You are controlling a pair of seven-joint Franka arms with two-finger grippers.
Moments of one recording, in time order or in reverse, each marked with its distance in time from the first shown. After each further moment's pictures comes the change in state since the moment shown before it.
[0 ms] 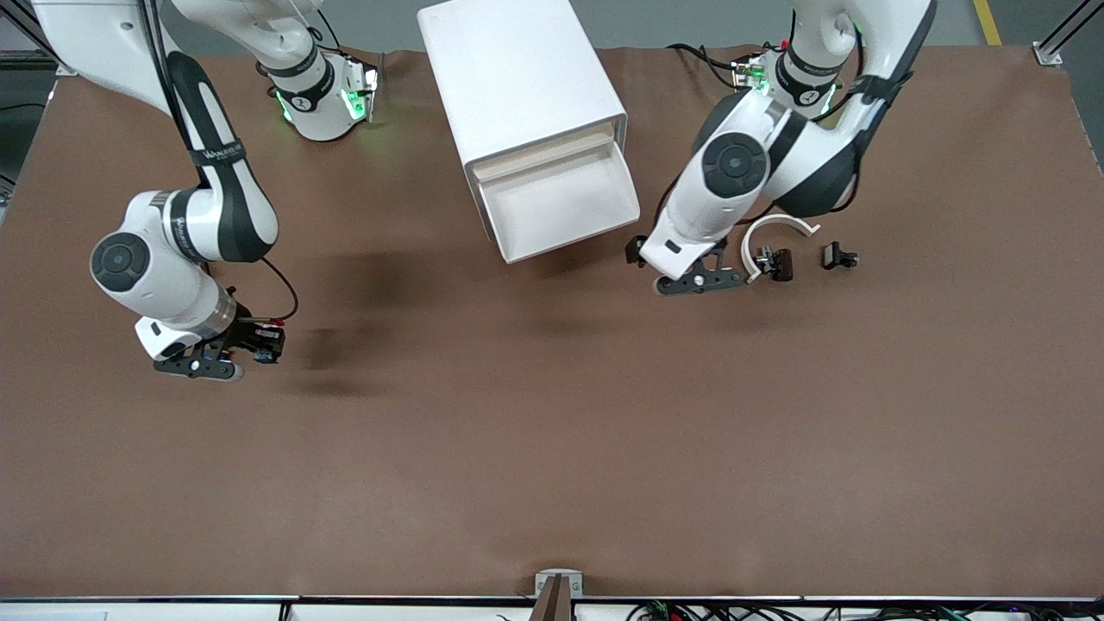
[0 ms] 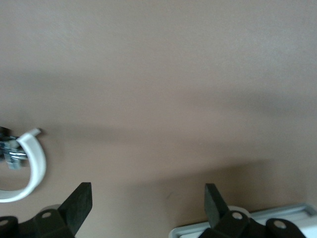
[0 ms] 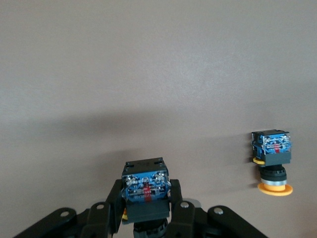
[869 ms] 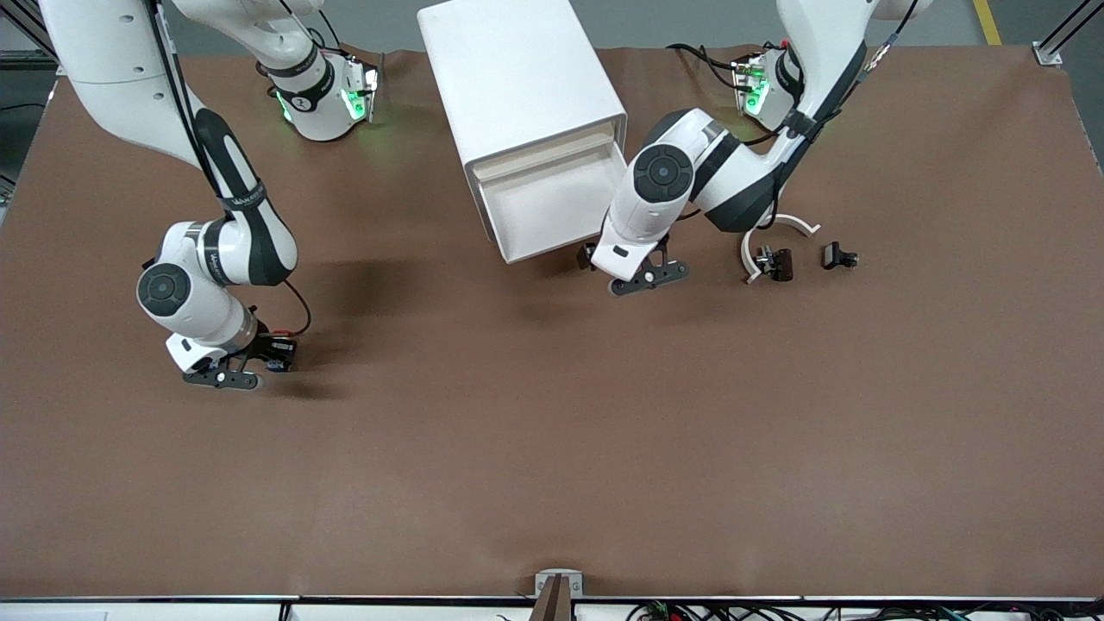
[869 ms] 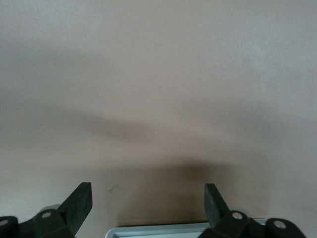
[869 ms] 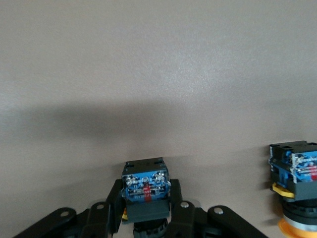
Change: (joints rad) left arm -0.122 0.116 -0.002 0.035 0.005 0.095 -0.259; right arm -0.033 0.150 0.001 -0.022 -0.033 0.176 -0.002
